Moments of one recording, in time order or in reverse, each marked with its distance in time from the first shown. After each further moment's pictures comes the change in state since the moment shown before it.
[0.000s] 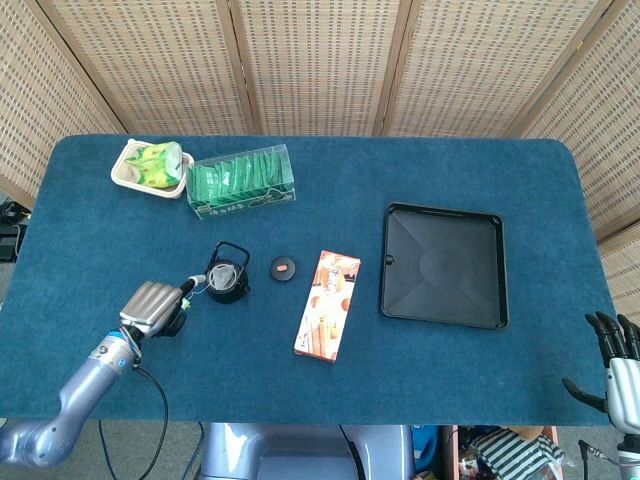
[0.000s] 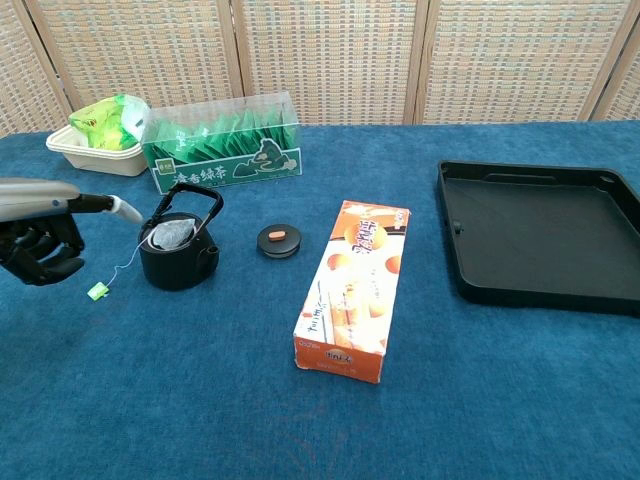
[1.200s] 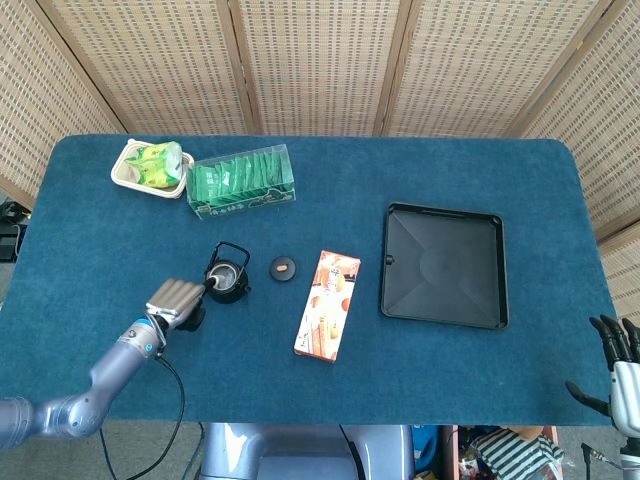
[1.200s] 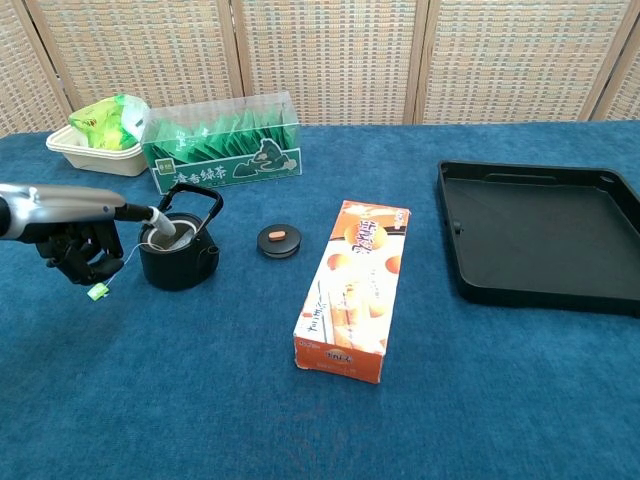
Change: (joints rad) left arm -0.179 -0.048 0.047 0.025 -0.216 -0.031 0.018; right arm -0.009 -0.001 0.000 0.002 0.006 0.004 0.004
